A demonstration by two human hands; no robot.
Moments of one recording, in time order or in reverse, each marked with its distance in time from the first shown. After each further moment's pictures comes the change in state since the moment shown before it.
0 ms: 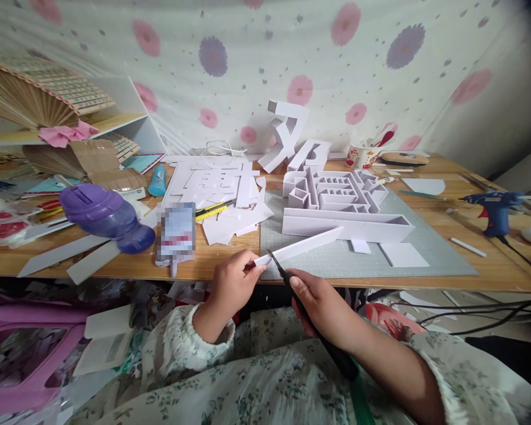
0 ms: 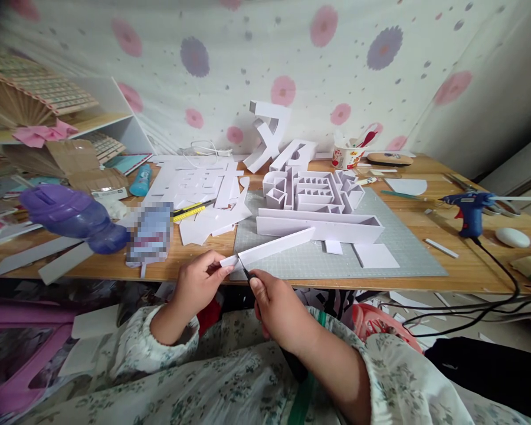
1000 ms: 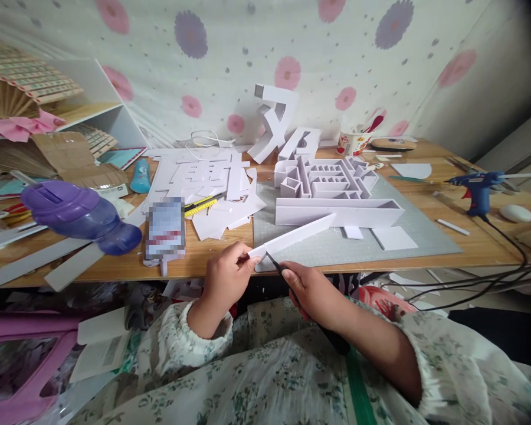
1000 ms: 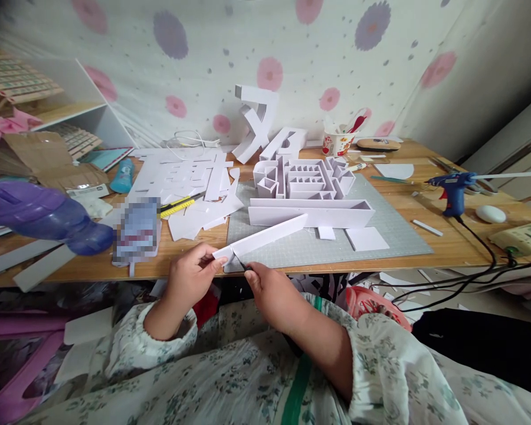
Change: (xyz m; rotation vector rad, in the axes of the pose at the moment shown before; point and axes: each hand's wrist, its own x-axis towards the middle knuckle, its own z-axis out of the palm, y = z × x) left_hand 0.000 -0.002 0.000 -0.020 0.024 0.017; right_hand 0.007 0.008 -0.001 -0.188 0.041 0.016
